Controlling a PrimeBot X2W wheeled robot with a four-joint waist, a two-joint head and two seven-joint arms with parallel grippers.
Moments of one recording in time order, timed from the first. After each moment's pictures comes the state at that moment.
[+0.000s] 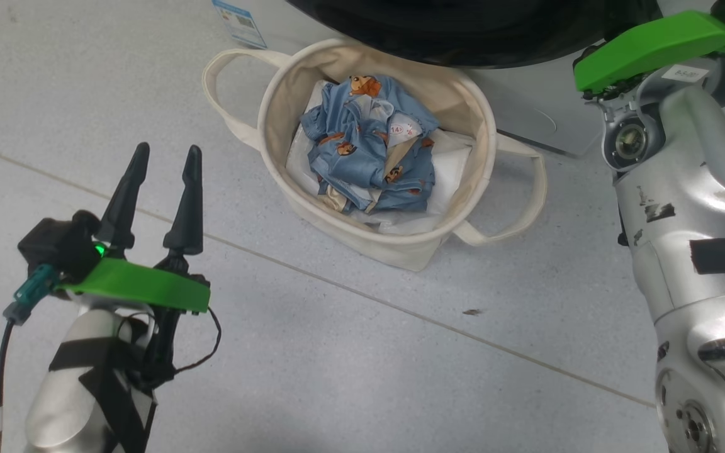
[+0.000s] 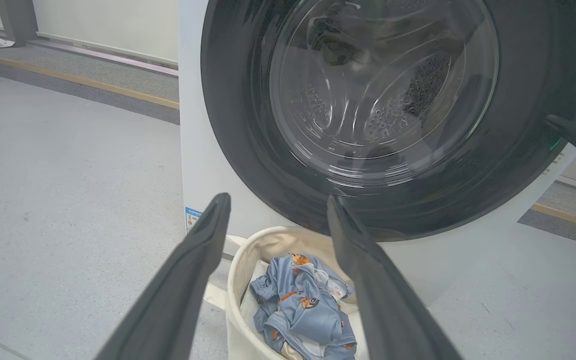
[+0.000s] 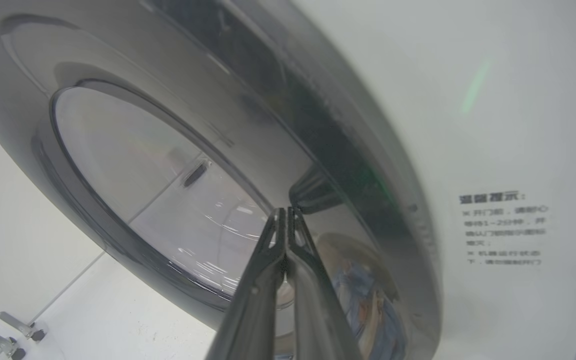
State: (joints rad) left arm -0.52 0.18 -0.17 0.35 -0.44 -0.12 -0.25; right arm -1.12 -0.06 -0.02 0.93 0.41 0.14 -0.25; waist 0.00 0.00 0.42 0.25
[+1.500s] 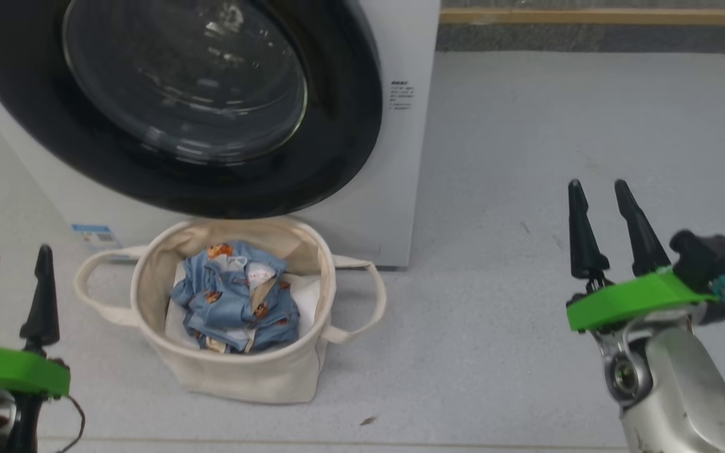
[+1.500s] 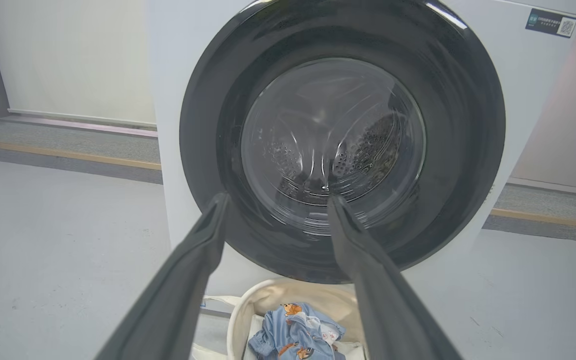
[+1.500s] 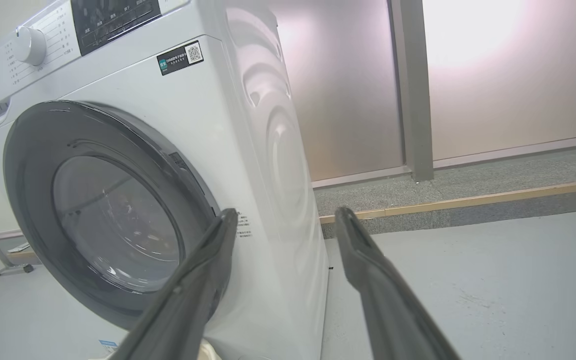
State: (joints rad) left arm -0.33 0.43 -0.01 0.43 -0.51 -0.12 -0.25; right arm -0.41 -0.08 0.04 0.37 0.32 0.13 -0.25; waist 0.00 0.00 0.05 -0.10
